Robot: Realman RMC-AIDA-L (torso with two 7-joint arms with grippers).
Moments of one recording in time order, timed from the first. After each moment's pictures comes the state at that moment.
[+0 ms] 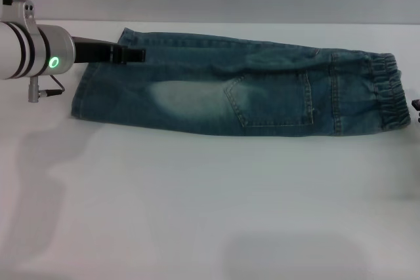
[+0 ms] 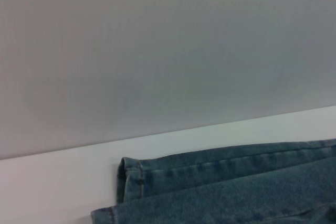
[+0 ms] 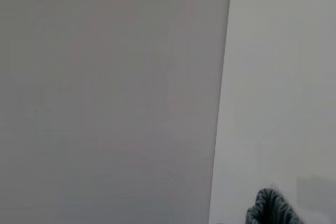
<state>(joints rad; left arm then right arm) -0.56 -2.06 -1.81 -1.04 2.42 -0.75 0.51 0.47 2.04 -2.44 0.06 0.81 -1.02 1.93</state>
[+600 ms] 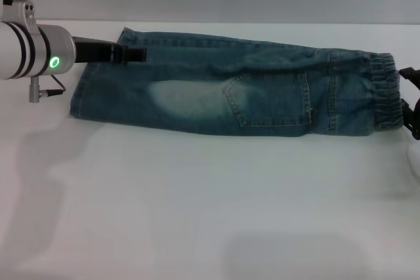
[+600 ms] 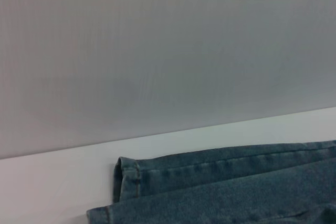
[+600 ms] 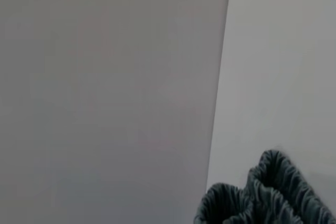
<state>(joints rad) -0.56 -2.06 -1.81 -1.04 2.41 -0.75 0.51 0.49 2.03 -2.45 0.04 0.74 -1.01 1.96</state>
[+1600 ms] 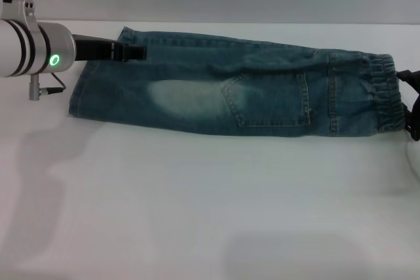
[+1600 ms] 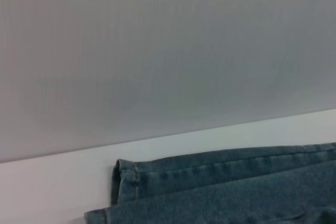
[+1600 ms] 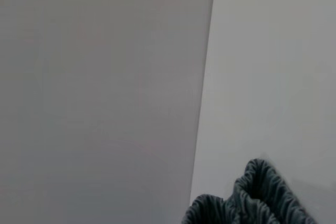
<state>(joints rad) -0.56 -2.06 -1.81 -1.04 2.41 -0.75 0.51 0.51 2.03 -2.45 0.03 0.74 -0.95 1.96</state>
